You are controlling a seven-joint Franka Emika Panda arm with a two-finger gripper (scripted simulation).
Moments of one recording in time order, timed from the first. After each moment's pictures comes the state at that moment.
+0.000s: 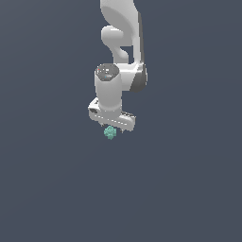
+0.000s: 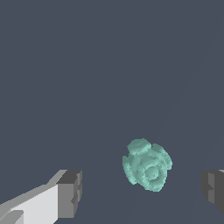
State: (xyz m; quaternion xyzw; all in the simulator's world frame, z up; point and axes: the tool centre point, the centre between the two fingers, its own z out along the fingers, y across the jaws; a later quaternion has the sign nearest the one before) arm -0.034 -0.040 0.133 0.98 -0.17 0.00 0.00
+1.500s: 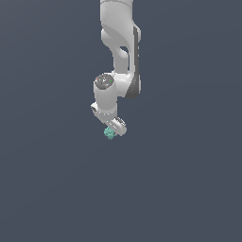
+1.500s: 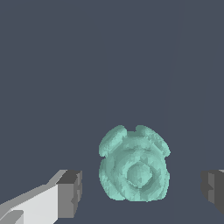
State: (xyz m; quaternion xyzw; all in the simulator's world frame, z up) arm -0.076 -0.059 0.072 0.93 -0.36 0.00 0.00
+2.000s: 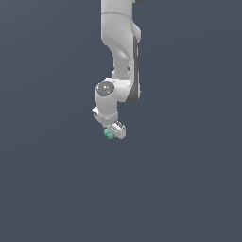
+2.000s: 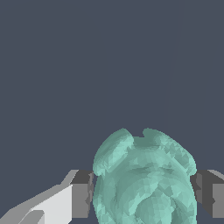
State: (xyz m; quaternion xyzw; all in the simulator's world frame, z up) arm -0.076 -0.059 0.042 0.93 -0.36 0.00 0.00
